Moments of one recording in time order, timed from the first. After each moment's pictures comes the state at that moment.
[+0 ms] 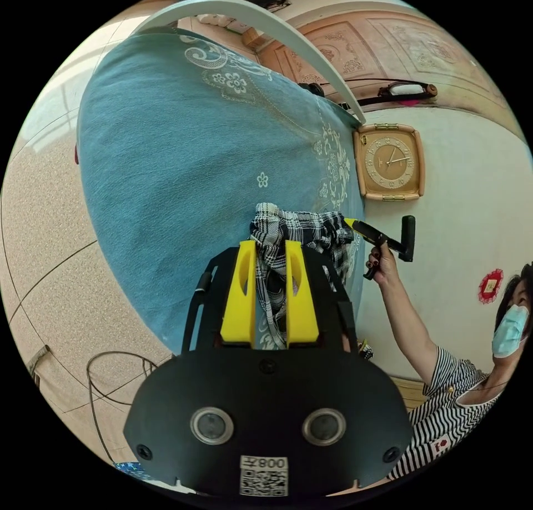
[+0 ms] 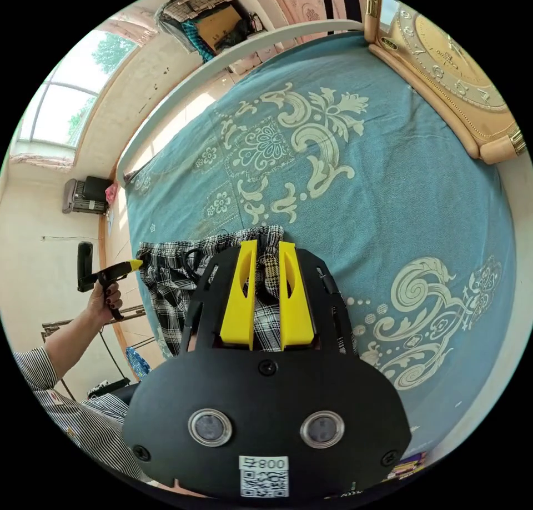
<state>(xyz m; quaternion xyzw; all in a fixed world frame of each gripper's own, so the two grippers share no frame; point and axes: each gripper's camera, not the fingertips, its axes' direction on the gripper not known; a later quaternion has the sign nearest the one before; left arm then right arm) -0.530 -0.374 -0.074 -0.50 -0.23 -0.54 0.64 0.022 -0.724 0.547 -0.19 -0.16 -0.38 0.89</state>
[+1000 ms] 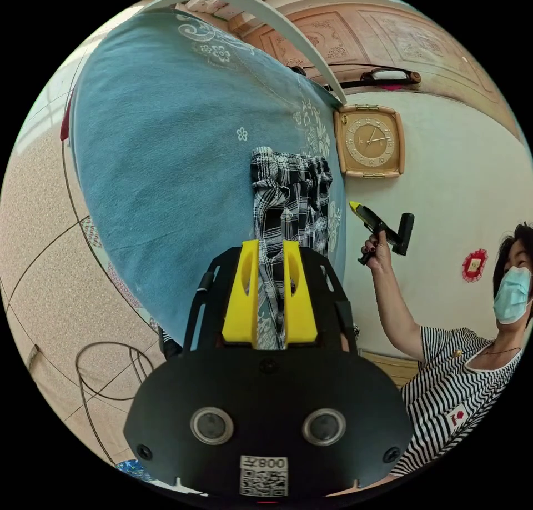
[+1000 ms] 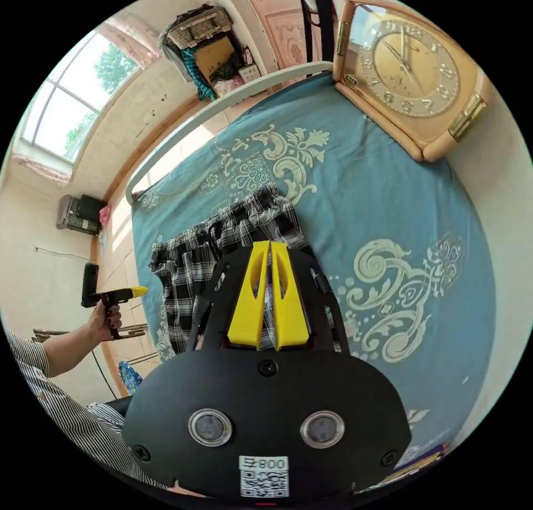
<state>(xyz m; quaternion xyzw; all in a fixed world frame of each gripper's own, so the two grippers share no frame) -0.518 -0.364 -0.059 -0.50 -0.16 -0.56 0.64 0.136 -0.688 0.637 -0.10 -0.20 -0.33 0.92</state>
